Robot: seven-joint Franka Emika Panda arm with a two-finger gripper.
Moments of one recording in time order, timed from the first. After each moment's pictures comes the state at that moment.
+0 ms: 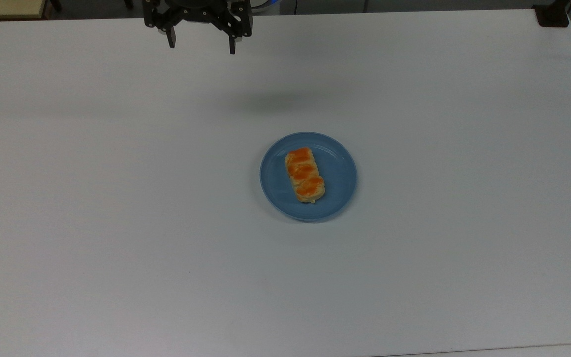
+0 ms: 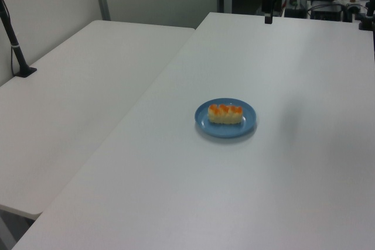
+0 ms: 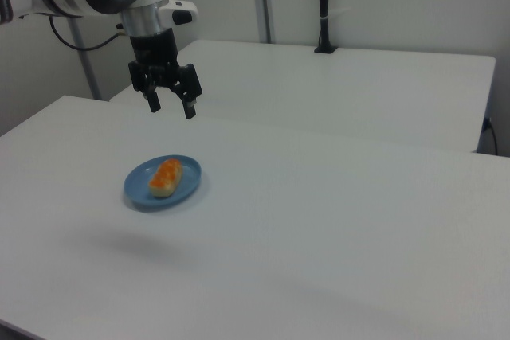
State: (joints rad) arm -0.05 0.08 0.05 -1.57 -0.07 1.64 0.04
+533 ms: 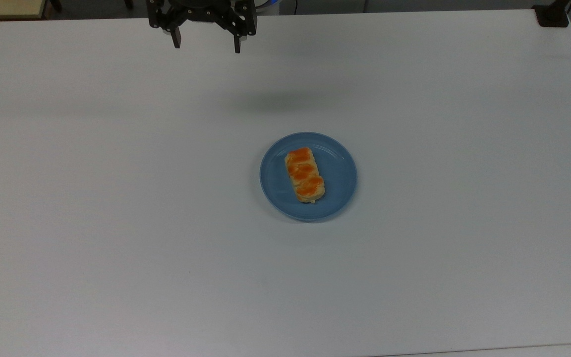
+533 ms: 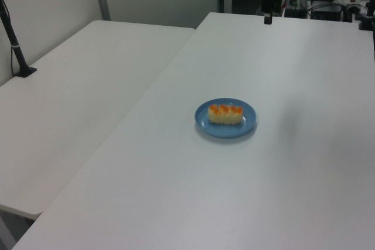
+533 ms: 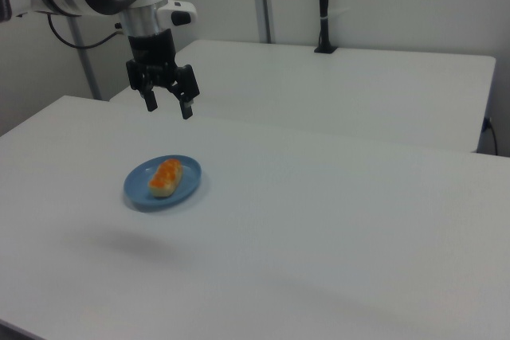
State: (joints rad) arm -0.05 0.08 0.05 -1.57 -0.04 1.64 0.04
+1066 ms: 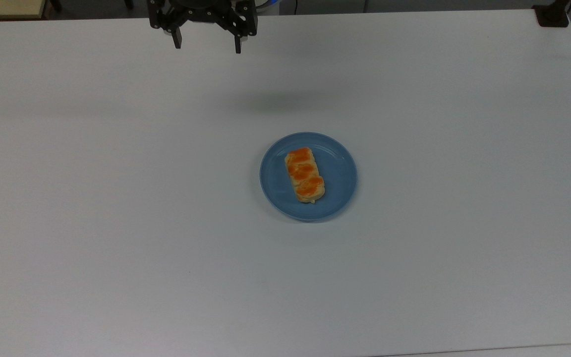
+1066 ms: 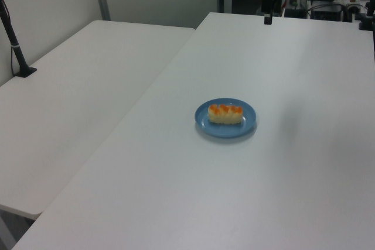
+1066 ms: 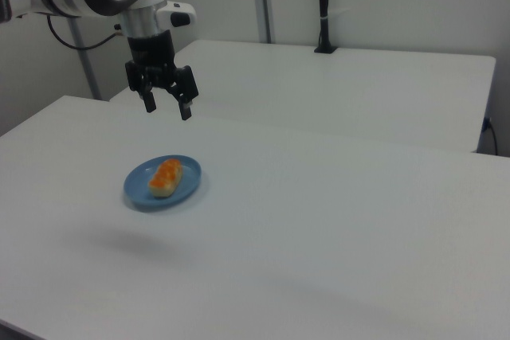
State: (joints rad) arm -0.05 0.08 0.05 -1.57 -0.04 1.64 0.04
